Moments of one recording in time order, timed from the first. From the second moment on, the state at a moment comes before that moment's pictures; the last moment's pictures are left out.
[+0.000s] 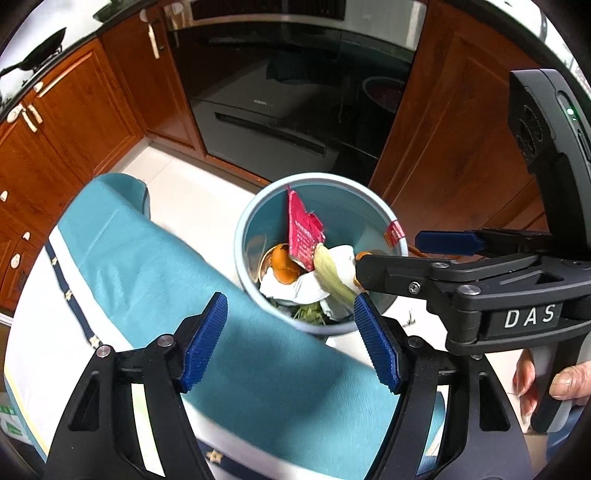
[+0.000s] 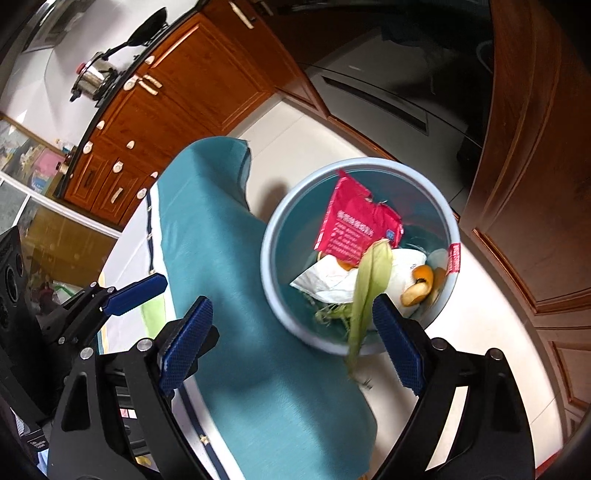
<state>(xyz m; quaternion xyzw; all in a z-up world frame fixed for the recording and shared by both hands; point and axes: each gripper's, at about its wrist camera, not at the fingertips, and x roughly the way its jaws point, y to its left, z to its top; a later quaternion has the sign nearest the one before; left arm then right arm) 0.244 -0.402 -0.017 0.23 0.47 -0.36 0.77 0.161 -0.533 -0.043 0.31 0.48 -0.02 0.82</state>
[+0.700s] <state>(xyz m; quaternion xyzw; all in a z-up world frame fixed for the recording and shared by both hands) 0.173 -0.148 0.011 0.19 0.45 -0.25 0.84 0.127 -0.331 0.009 0.22 0.49 0.09 0.84</state>
